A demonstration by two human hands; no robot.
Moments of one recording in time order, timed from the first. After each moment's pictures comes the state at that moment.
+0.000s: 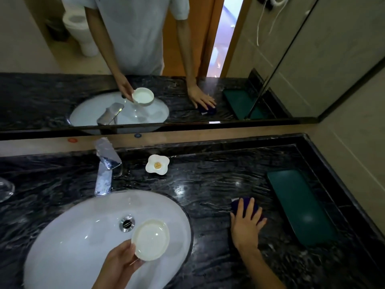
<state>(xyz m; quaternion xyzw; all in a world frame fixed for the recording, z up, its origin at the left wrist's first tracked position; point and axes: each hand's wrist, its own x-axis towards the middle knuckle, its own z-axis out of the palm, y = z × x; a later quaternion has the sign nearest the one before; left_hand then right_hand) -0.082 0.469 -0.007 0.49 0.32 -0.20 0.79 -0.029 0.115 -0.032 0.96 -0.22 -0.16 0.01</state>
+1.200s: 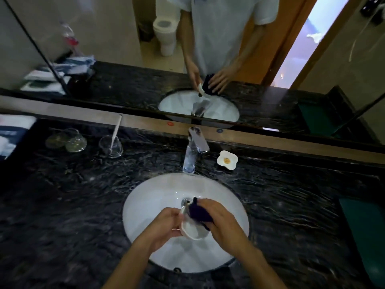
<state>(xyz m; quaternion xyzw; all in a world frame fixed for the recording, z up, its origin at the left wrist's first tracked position) -0.093 0.559 0.066 0.57 0.24 -0.27 0.74 -0.057 0.353 0.086 0.87 0.30 -0.12 -0.37</state>
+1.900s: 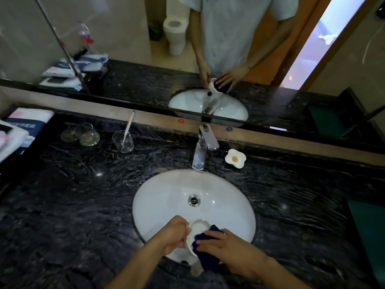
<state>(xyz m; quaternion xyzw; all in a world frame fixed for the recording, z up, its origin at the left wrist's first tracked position) -0.116 0.546 0.038 0.63 0.31 -0.34 0.63 -0.084 0.324 0.063 0.79 0.55 -0.29 -0.04</state>
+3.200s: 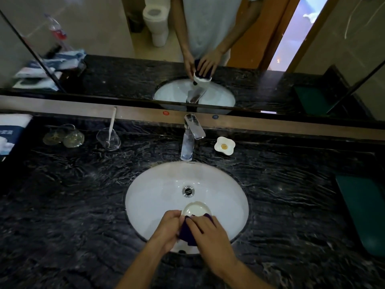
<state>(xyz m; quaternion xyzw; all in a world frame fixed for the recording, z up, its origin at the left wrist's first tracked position) -0.127 0.531 0.037 0.59 0.36 -0.26 0.68 -0.138 0.370 0.044 0.93 0.34 -0.10 -0.11</state>
